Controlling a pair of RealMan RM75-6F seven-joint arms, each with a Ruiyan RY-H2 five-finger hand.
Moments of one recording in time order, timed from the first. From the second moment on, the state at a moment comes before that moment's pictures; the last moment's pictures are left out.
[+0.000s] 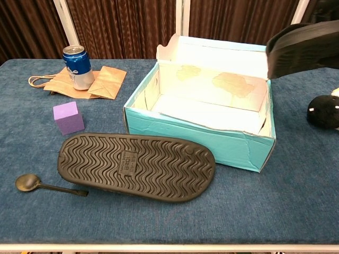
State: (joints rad) left arm 0.03 -1.15 -0.04 -1.55 1.41 1.51 0.04; right arm 0.59 -1.12 -0.05 -1.46 -1.86 1.48 0.08
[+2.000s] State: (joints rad) left arm -0.01 -1.18 -0.04 -1.53 1.44 1.49 0.02; right arm 0.29 -1.13 -0.07 -1.56 -1.52 1.46 0.03
